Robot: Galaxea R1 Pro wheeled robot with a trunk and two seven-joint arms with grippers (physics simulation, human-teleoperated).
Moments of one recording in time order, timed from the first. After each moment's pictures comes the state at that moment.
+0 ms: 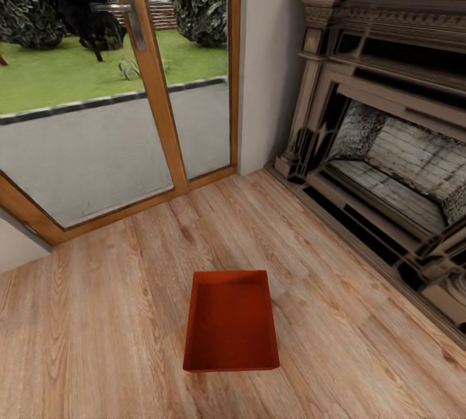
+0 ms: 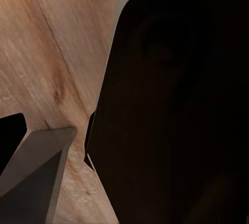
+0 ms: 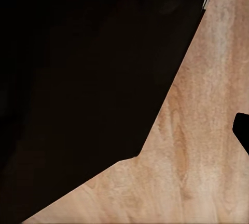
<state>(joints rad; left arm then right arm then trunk) -0.25 -0.02 0.01 -0.01 0.27 -0.01 0.17 -0.15 -0.01 0.31 0.02 0.01 -0.15 0.00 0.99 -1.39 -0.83</state>
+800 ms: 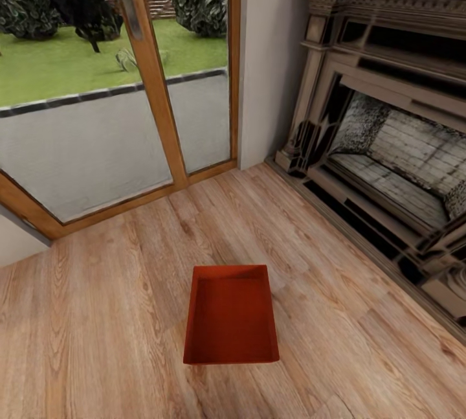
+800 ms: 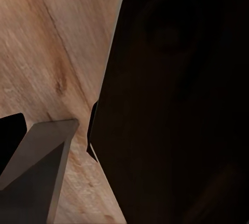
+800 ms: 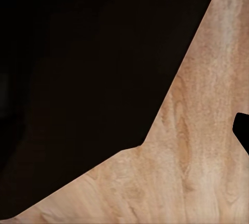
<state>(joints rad) -0.25 -0.02 0.01 -0.01 0.27 -0.01 0.17 -0.15 -0.02 0.31 0.02 0.01 -0.15 0.00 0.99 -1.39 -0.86</state>
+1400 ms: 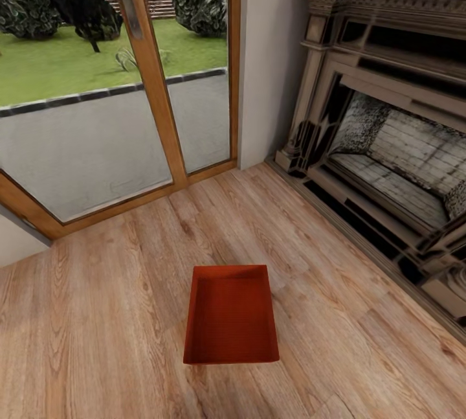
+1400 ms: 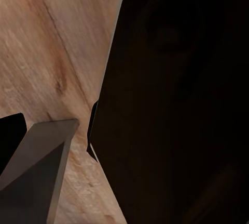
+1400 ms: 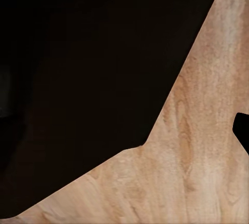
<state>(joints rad) -0.25 -0.02 0.01 -0.01 0.27 -0.01 0.17 -0.15 -0.01 0.31 0.02 0.01 -0.15 0.01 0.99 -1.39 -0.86</state>
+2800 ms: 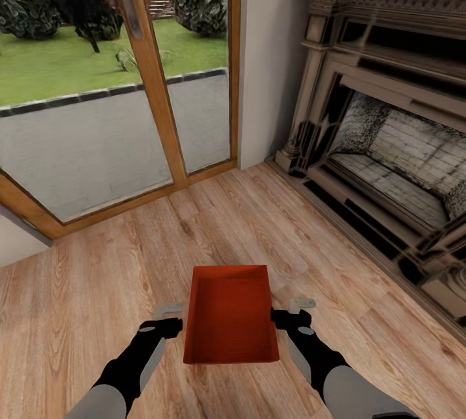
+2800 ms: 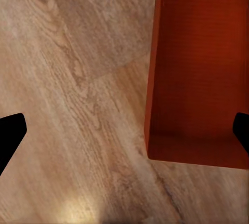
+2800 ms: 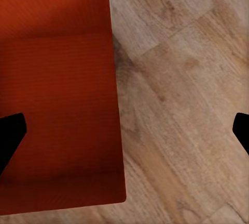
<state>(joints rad) -0.55 -0.07 -0.02 -0.59 0.07 0.28 0.20 -0.67 0.12 0.03 -0.31 -0.03 -0.05 -0.17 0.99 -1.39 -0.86</state>
